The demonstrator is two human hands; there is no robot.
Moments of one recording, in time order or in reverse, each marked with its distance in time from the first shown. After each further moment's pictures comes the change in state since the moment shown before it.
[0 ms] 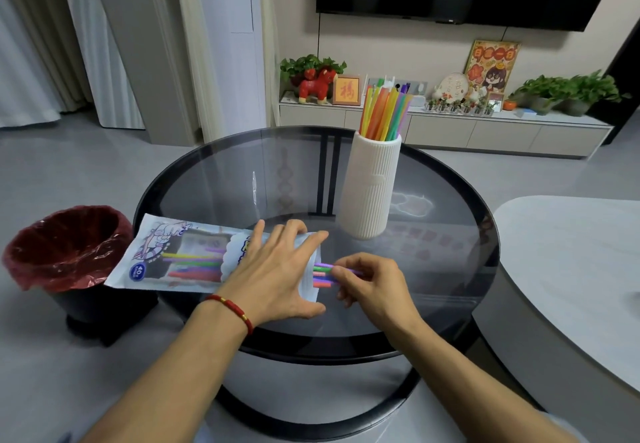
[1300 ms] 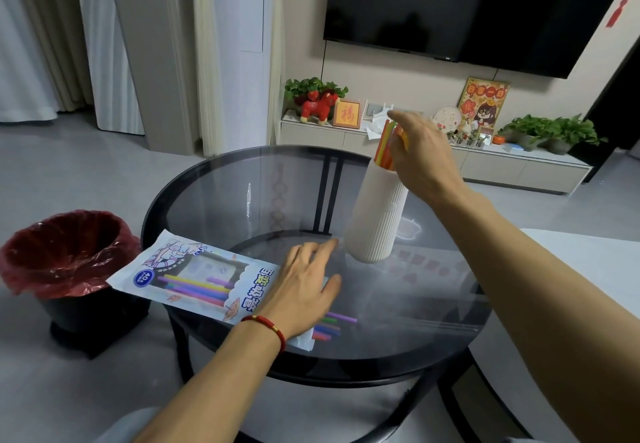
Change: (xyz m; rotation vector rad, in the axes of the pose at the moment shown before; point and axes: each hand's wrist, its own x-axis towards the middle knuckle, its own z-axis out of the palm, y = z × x) left_hand 0.014 0.014 0.013 -0.568 0.145 -0.142; right_hand 0.118 -0.172 -0.060 -0.916 0.332 -0.570
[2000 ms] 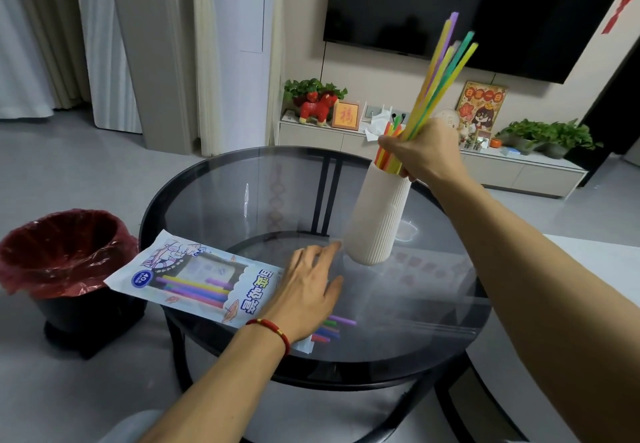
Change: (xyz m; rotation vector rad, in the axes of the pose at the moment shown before) left_hand 0.001 0.001 0.007 -0.036 0.026 0.014; right_hand 0.017 -0.004 -0.008 0.244 -0.018 0.396
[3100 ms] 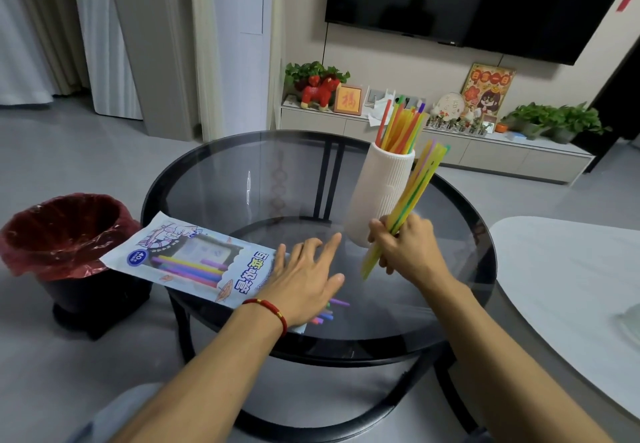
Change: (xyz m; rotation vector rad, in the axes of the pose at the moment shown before) left_hand -0.007 -0.009 0.001 0.294 -0.266 -0.055; right_hand -0.122 0.087 0.054 0.040 -0.245 -0.049
